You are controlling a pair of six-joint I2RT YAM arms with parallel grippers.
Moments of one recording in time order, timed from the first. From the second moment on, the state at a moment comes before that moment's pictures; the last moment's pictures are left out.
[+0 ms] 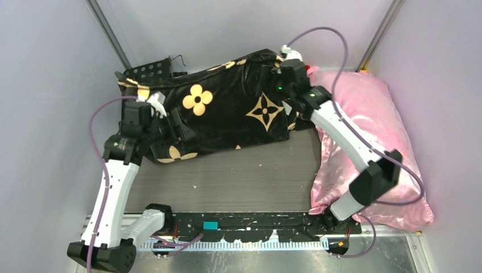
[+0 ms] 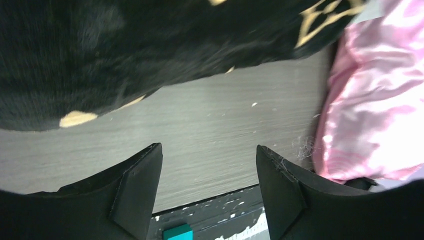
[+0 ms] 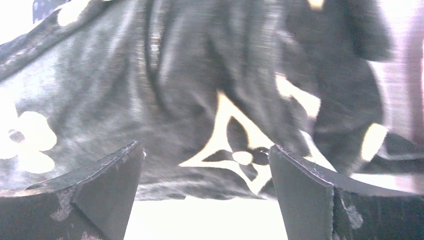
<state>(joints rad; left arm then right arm) -0.14 0.96 1.27 -0.96 0.30 -0.47 0.55 1.62 1.62 -0.49 0.16 0.48</state>
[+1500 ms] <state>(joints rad) -0.14 0.90 1.12 -0.94 0.33 -0.45 0.68 1.42 1.34 -0.32 -0.19 0.50</state>
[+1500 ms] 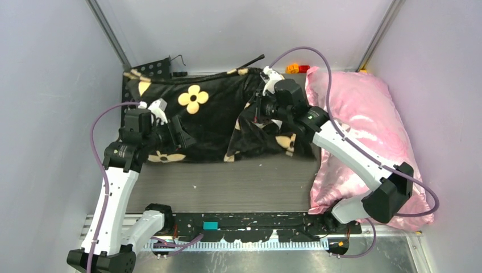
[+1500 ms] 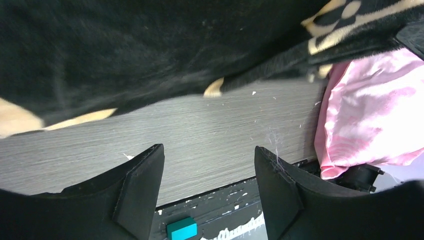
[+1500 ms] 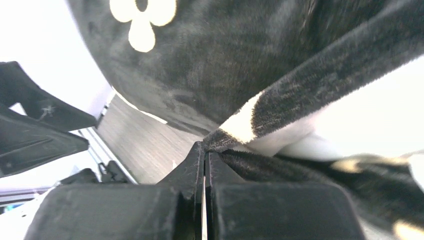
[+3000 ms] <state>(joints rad) -1.09 1.70 1.58 -0.77 -0.25 -0.44 0.68 0.59 0.76 -0.63 0.43 0.68</state>
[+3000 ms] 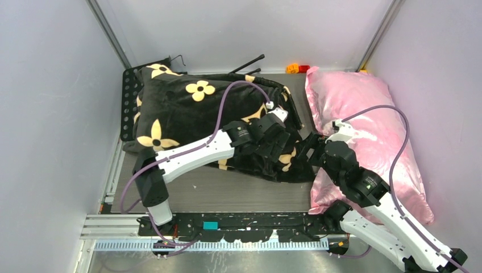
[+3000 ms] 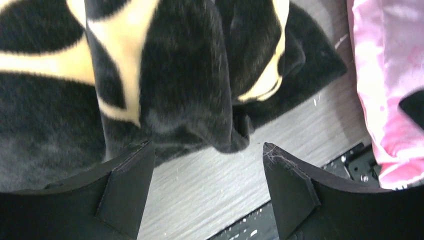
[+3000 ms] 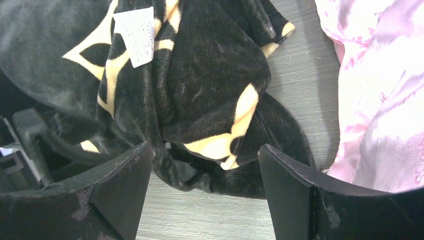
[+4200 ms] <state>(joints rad) -0.79 1.17 1.17 -0.63 -0.20 -0.55 0.70 1.16 0.87 -0.32 0.05 0.81</state>
